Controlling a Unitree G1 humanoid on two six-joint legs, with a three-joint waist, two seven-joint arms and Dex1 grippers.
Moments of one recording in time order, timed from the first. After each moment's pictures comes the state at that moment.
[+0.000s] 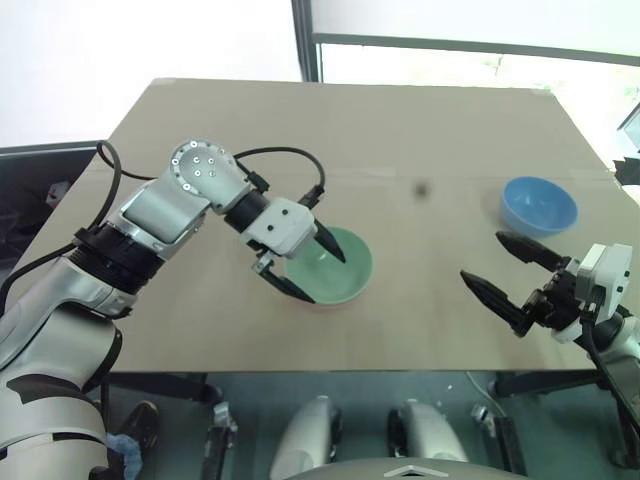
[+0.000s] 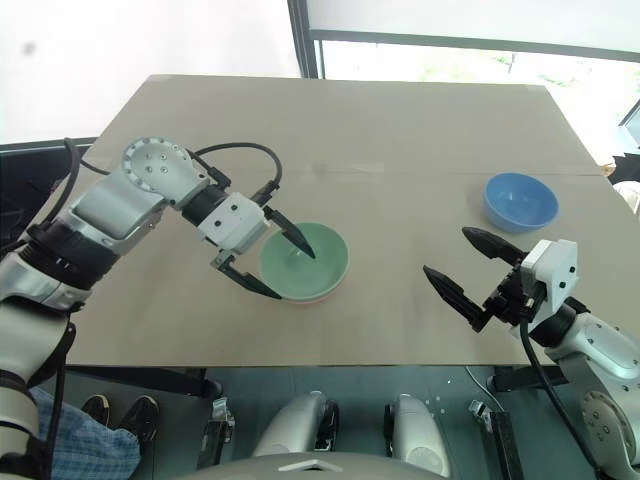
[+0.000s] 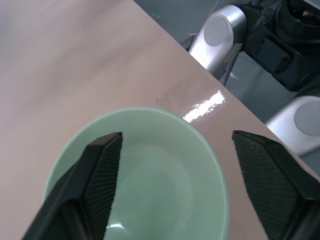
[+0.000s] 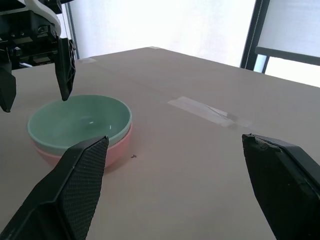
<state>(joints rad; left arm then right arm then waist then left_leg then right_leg) -1.01 0.95 -0.66 0.14 -0.52 -0.08 -1.61 0.22 -0.60 -0.29 -0.63 0.67 0.30 0.70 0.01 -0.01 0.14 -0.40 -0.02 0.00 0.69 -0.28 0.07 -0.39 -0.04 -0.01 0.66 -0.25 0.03</state>
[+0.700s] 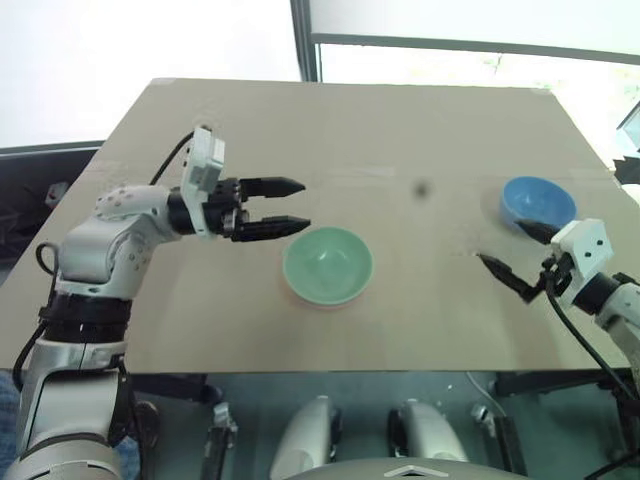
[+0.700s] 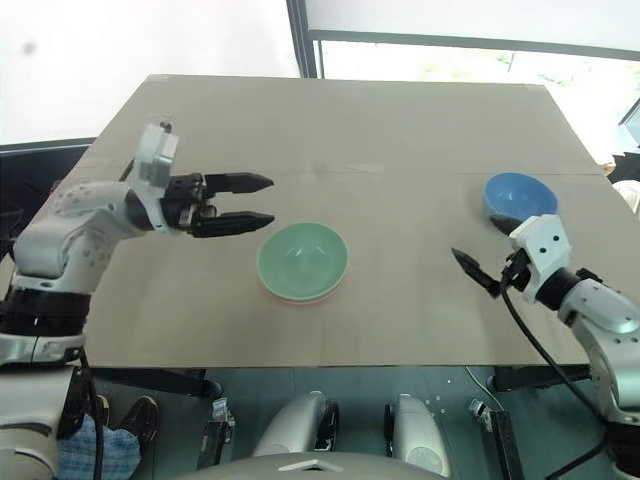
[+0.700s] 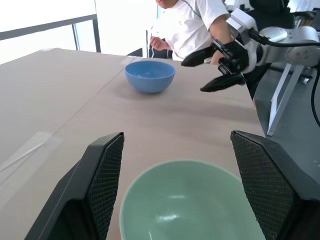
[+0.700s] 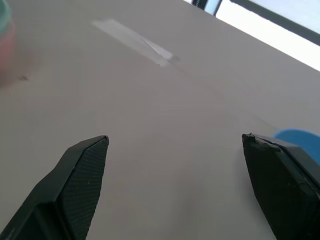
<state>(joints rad) -0.51 0.85 0.06 -0.02 -0.73 0.44 -1.26 -0.02 -0.76 -0.22 -0.26 0.31 0.29 0.65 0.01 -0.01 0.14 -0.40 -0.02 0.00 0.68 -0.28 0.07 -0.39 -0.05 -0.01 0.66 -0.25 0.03</state>
